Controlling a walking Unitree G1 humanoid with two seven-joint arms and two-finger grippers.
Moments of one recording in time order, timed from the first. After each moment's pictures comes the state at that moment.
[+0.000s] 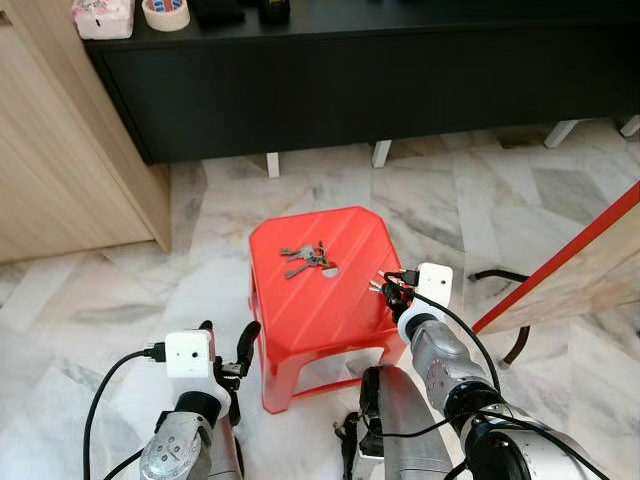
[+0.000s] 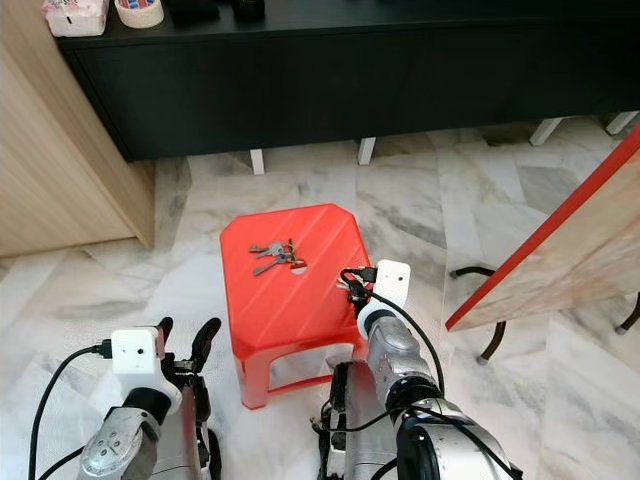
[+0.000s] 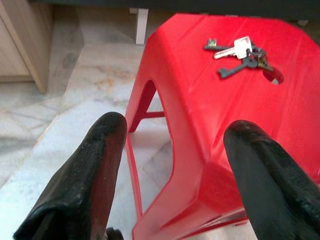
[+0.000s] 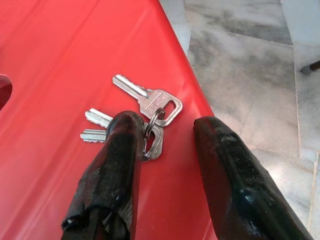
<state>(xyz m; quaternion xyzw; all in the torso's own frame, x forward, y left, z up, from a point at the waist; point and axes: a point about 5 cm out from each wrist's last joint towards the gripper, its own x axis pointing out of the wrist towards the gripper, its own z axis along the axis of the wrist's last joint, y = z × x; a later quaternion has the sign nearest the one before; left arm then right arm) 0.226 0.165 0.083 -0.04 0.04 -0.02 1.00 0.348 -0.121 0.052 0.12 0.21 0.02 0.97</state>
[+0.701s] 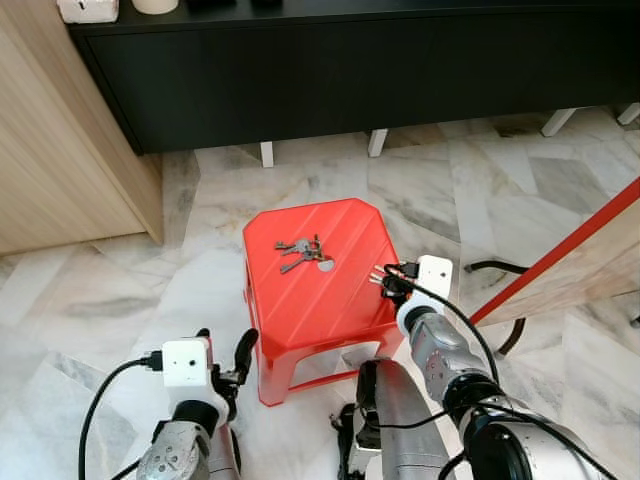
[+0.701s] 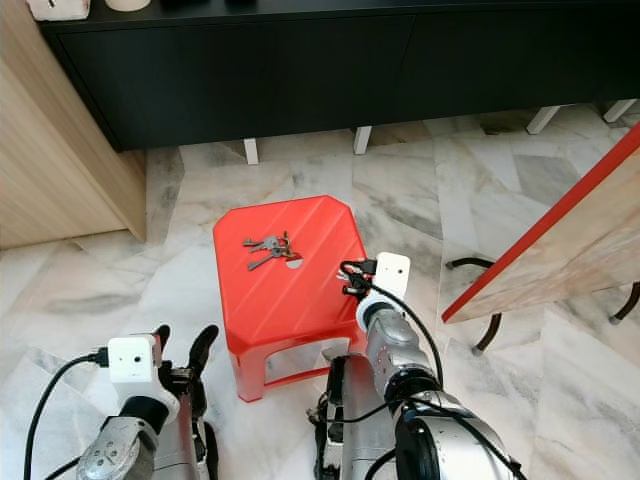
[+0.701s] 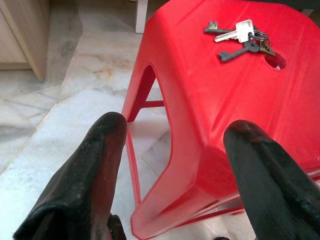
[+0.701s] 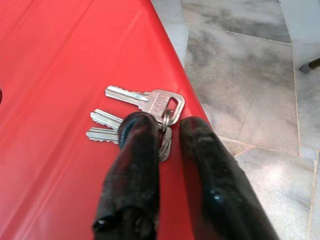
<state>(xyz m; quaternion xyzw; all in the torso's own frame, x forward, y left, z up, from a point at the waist) 0.220 0.165 0.083 -0.05 0.04 -0.01 1.00 0.354 -0.119 0.060 0.12 0.20 0.02 0.97</state>
